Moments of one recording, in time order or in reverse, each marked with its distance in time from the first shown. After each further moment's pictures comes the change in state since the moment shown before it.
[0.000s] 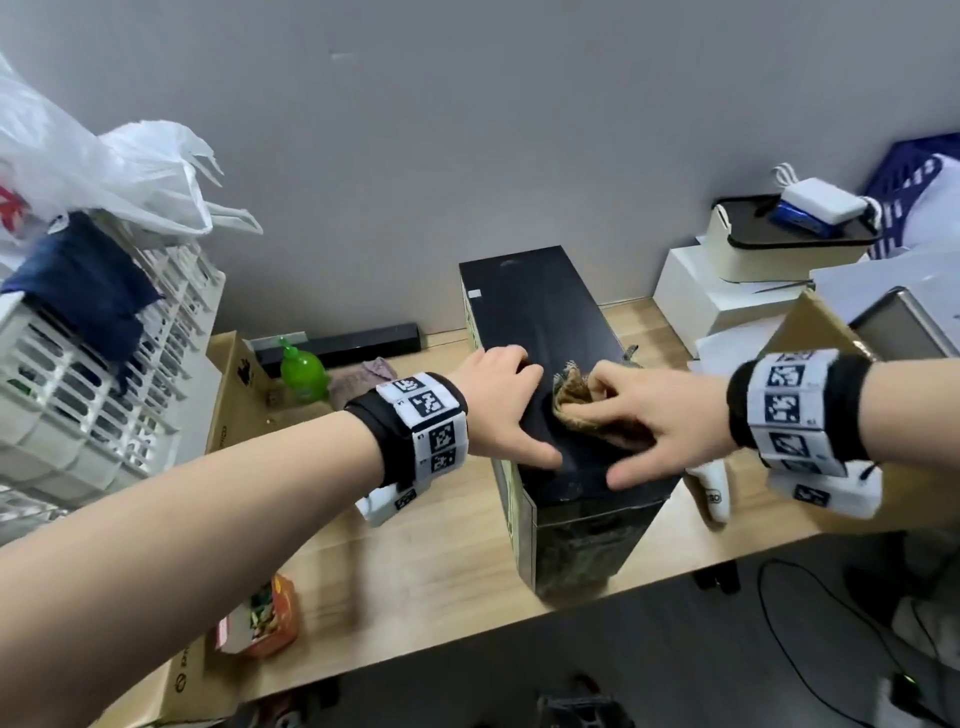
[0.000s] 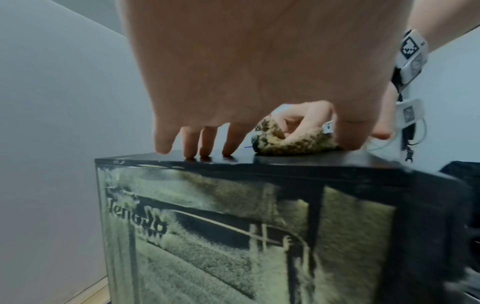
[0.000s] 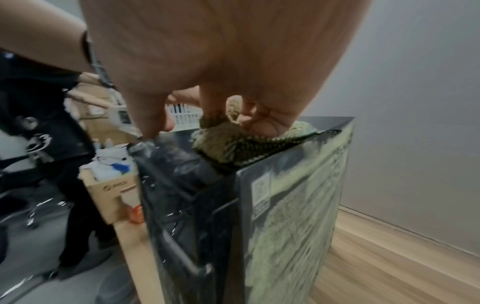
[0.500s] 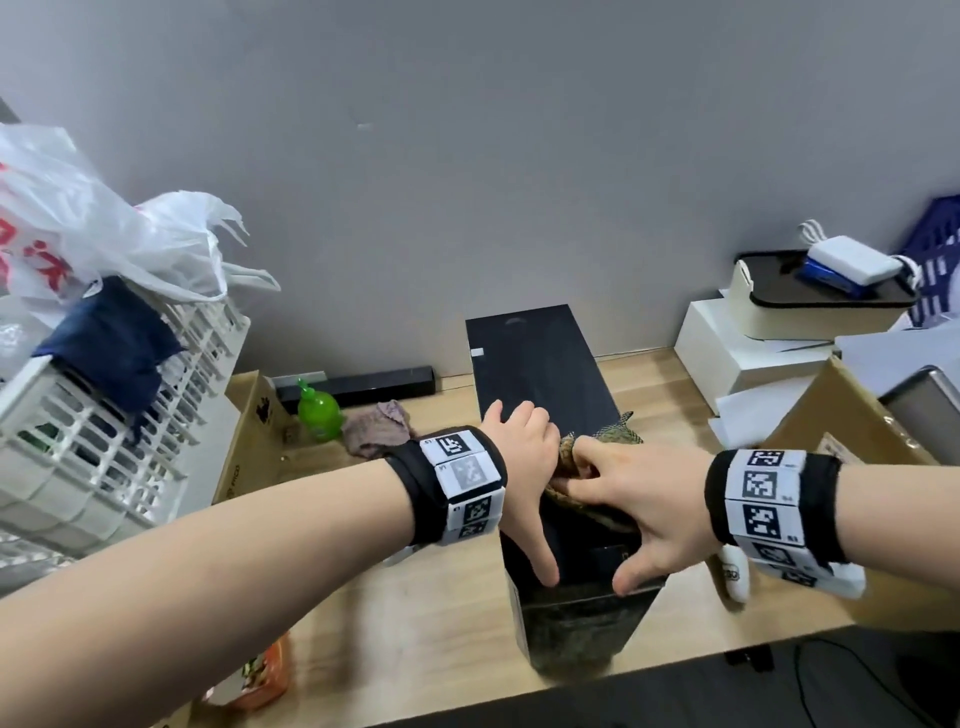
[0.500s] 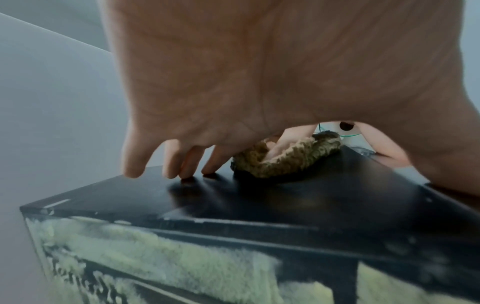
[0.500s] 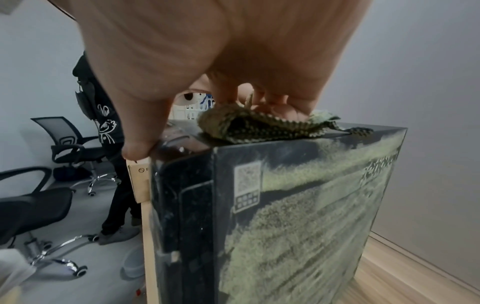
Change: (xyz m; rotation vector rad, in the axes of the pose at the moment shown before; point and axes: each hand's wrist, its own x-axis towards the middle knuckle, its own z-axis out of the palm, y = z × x) left_hand 0.028 0.031 -0.017 0.284 -0.088 0.000; right_hand 0.004 0.013 -0.004 -0.129 0.040 -0.183
